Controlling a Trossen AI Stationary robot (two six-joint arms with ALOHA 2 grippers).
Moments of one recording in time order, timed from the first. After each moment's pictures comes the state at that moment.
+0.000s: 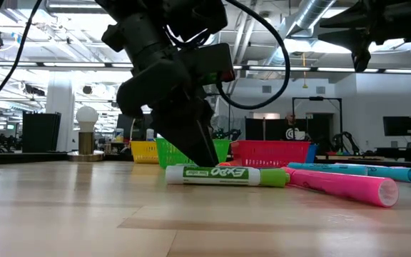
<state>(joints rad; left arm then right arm) -0.24 1.96 1.18 -0.22 -0.05 0.06 0.05 0.35 0.29 0.08 0.31 0.41</state>
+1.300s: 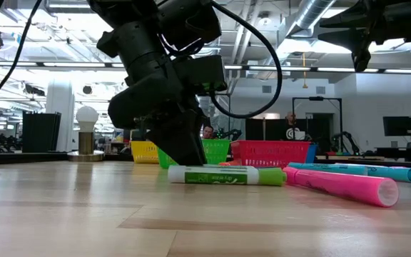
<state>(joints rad) -0.23 1.96 1.13 -0.20 -0.06 0.06 0.05 0.35 0.29 0.08 0.31 0.41</state>
